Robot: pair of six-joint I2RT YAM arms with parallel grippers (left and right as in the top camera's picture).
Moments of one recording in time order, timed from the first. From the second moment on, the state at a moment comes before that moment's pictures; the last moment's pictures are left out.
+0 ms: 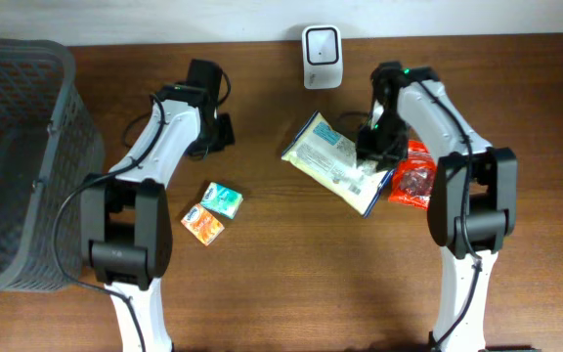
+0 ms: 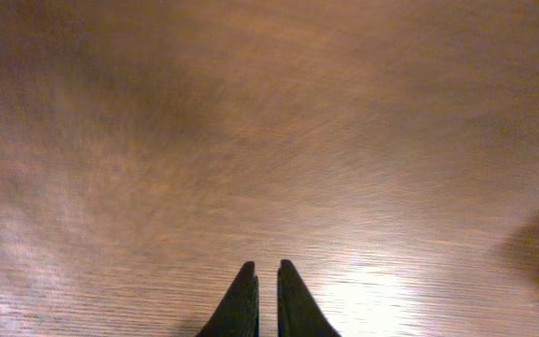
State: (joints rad) left arm -0.20 2.14 1.71 -0.89 -0.02 -0.38; right arm 0.13 2.29 1.88 -1.27 -0.22 0.31
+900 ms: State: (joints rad) left arm -0.39 2.28 1.74 -0.68 0.44 -0.32; right arm -0.28 2.30 2.40 -1.53 -0.41 0.15
